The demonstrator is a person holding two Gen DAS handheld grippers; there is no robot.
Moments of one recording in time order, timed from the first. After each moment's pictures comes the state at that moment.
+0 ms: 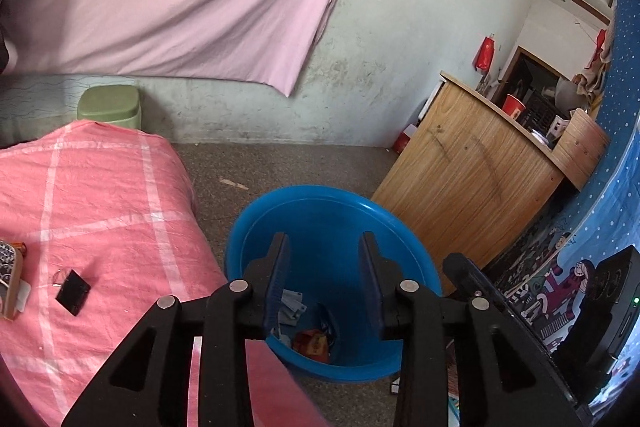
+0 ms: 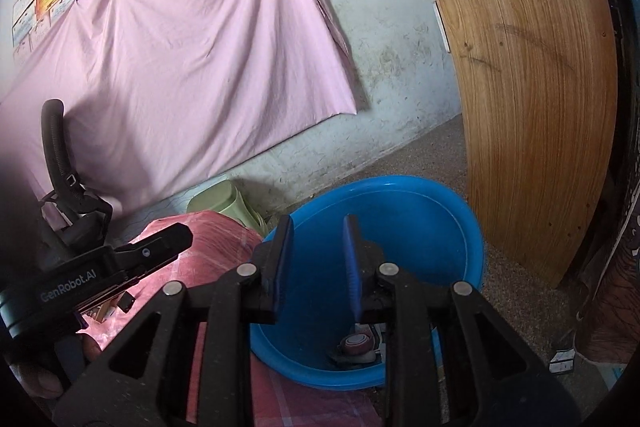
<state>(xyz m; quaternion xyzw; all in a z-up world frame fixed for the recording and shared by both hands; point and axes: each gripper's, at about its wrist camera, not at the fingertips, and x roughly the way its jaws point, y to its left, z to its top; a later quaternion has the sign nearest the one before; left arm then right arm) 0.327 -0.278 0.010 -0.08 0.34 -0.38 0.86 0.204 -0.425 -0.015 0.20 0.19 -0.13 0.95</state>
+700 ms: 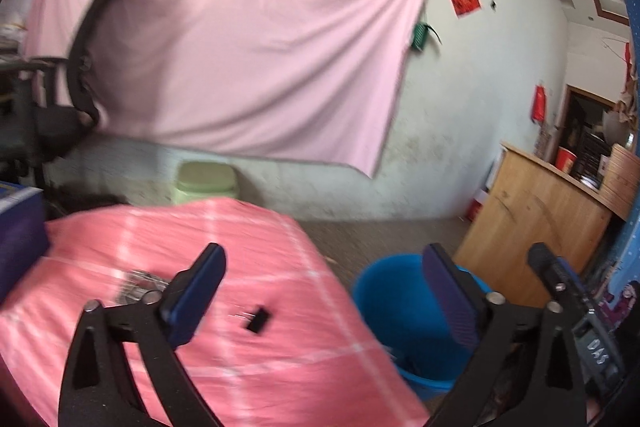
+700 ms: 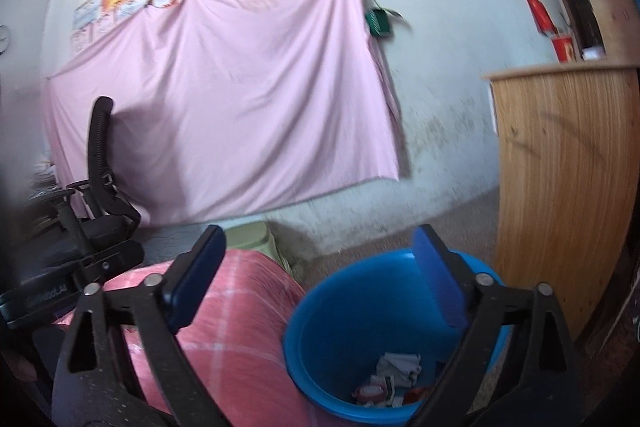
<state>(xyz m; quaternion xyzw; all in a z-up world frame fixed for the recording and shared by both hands) 0.280 -0.169 0.033 -0.08 0.20 -0.23 0.95 0.191 -0.370 0.032 0.10 0.08 -0.07 0.99</state>
